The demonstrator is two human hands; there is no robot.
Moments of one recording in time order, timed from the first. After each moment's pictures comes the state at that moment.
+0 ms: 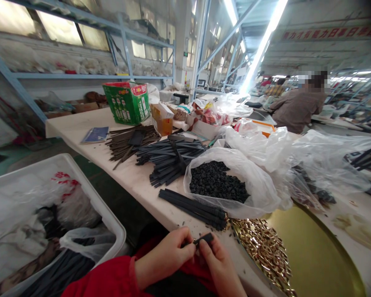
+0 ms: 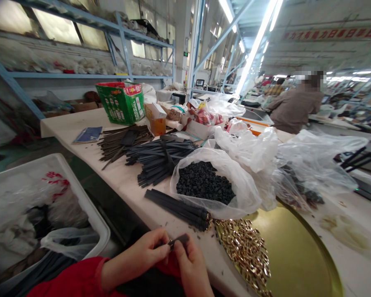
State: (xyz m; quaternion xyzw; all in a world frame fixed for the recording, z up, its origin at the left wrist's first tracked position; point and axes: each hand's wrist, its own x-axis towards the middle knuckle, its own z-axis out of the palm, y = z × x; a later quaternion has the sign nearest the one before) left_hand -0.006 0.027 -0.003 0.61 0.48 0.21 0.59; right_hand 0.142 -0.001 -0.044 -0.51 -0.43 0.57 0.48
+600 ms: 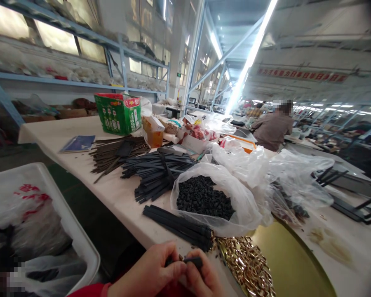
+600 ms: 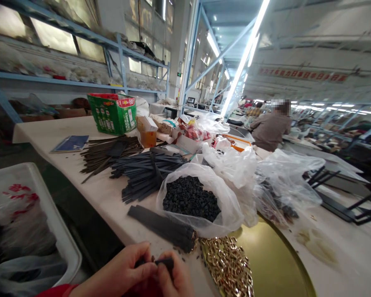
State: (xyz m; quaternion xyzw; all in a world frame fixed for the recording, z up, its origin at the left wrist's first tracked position) left_hand -0.008 0.042 0.022 0.67 0.49 0.19 0.52; right_hand 0.152 0.012 -0.029 -0.50 -0.53 0.51 0.46
